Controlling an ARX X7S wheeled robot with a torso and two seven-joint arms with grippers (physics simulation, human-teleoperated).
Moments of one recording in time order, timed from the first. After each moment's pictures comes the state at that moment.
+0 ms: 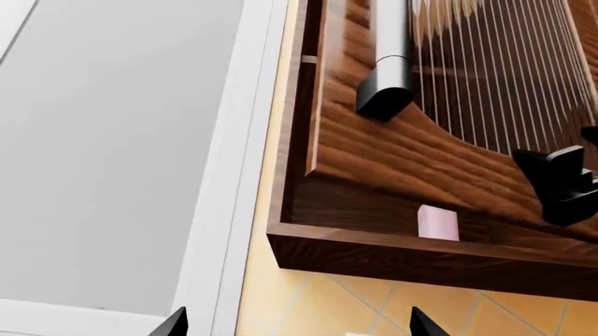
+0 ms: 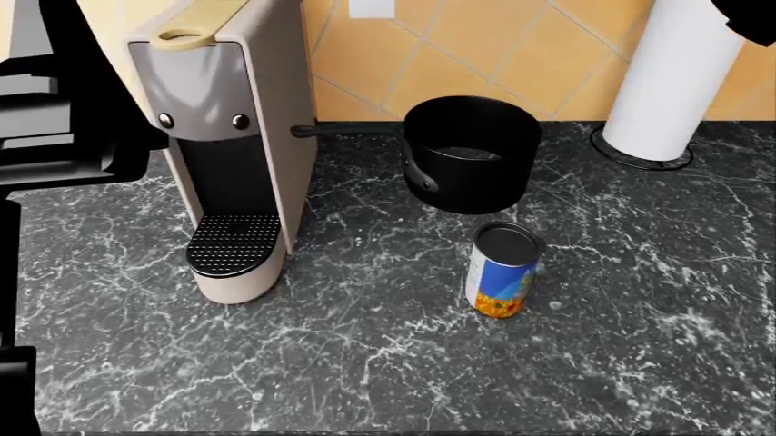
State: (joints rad) left arm -0.98 -1.06 0.64 0.95 -1.01 -0.12 -1.18; right arm 1.97 0.34 -0.98 0.28 0.79 0.50 0.41
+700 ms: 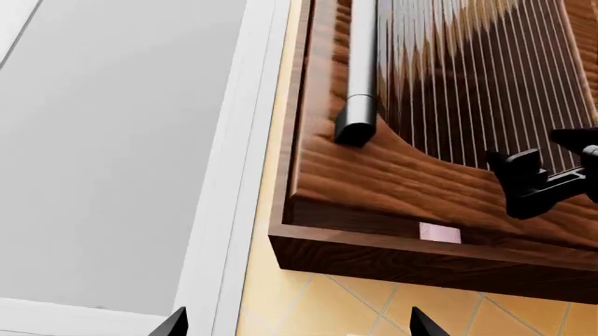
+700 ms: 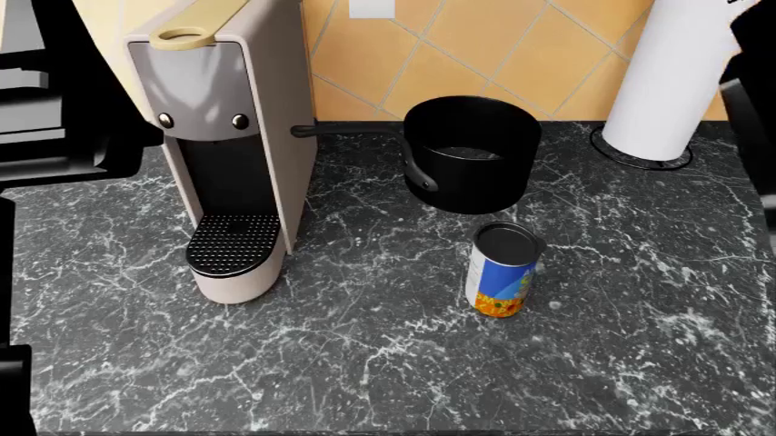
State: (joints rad) left arm -0.98 -1.07 0.63 0.95 -1.02 -0.12 -1.18; right arm 2.01 0.18 -0.98 0.64 0.66 0.35 0.26
